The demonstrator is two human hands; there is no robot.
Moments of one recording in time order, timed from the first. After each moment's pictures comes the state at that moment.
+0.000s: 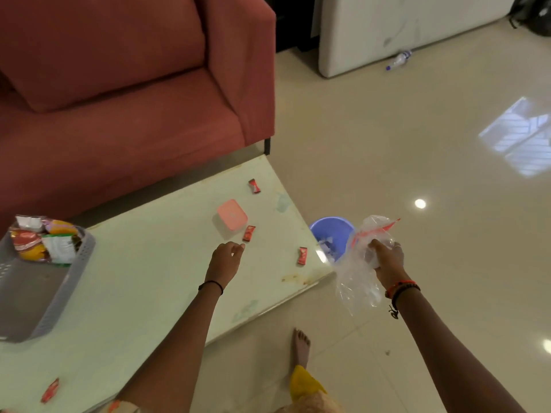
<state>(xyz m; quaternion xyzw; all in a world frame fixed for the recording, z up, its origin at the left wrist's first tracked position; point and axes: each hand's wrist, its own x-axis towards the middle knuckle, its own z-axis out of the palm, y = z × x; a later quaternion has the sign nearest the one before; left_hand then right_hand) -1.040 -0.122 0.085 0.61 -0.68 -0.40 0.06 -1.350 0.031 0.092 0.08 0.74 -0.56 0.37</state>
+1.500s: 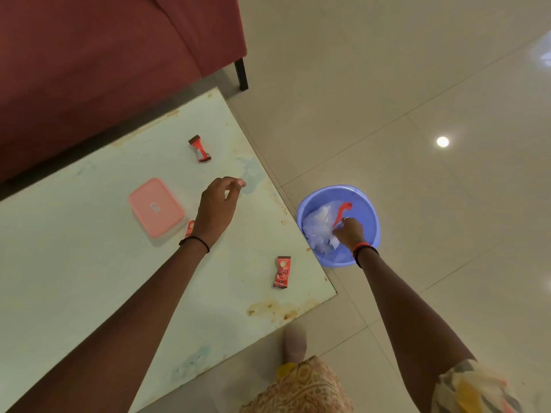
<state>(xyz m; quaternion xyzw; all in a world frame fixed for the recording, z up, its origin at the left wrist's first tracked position) -1.214 -0.246 -0.119 0.55 -0.73 -0.38 0.14 -1.440 -0.090 -0.233 -0.20 0.88 -0.09 0.42</state>
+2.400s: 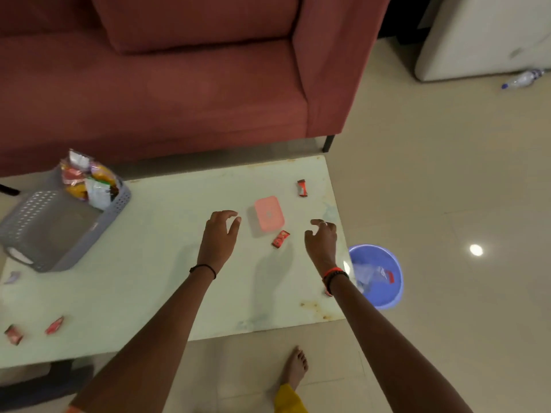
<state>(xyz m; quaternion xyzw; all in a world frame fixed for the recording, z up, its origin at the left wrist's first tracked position) -1.015 -0.194 0.051 0.68 -0.64 -0.31 0.21 -1.230 -0.162 0.031 -0.37 0.81 -0.26 0.38</state>
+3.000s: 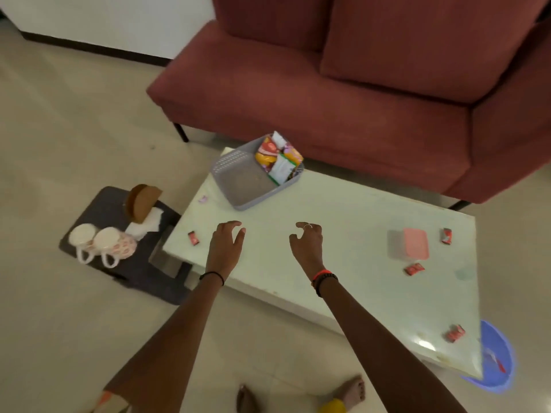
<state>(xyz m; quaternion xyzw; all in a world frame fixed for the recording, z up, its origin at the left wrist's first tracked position) -0.649 -0.010 0.134 0.81 -0.45 -0.23 0.28 -0.822 -0.076 0.148 -0.60 0.63 -0.18 0.45</state>
